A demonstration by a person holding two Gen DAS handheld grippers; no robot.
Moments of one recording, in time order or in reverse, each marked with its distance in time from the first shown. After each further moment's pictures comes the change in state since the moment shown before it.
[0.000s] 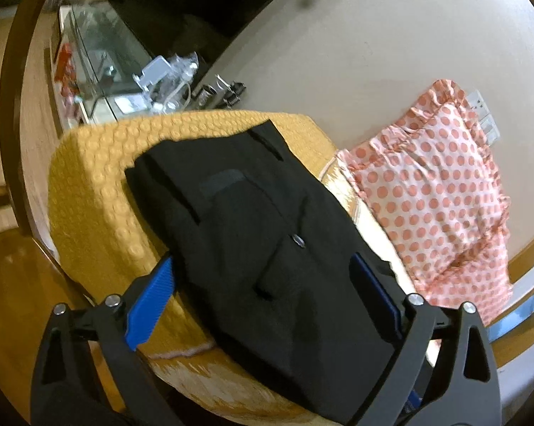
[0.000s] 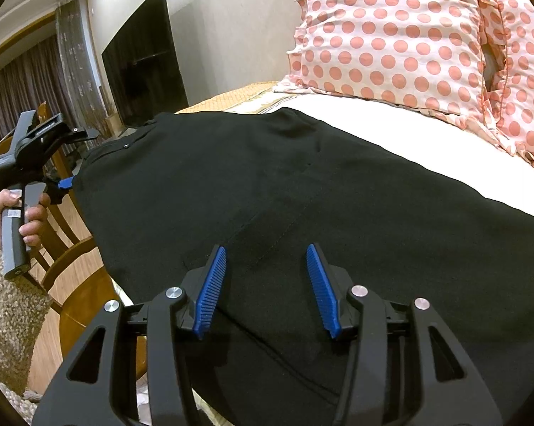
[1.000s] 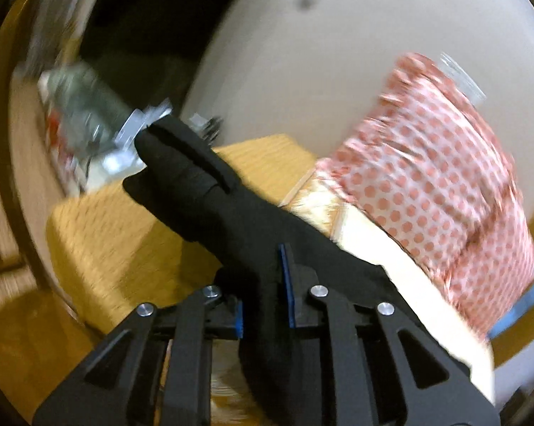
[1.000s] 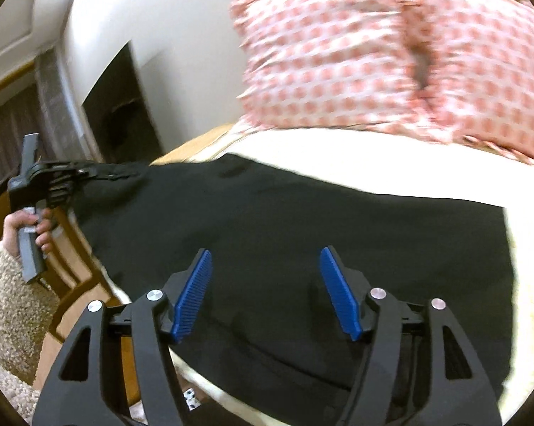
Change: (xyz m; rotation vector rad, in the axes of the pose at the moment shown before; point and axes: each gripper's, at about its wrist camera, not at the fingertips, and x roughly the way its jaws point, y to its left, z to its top) left arm -0.006 -0.102 -0.004 0.289 -0.110 0.109; right arm -0.083 -0.073 -0.017 0.177 -0.164 -0.068
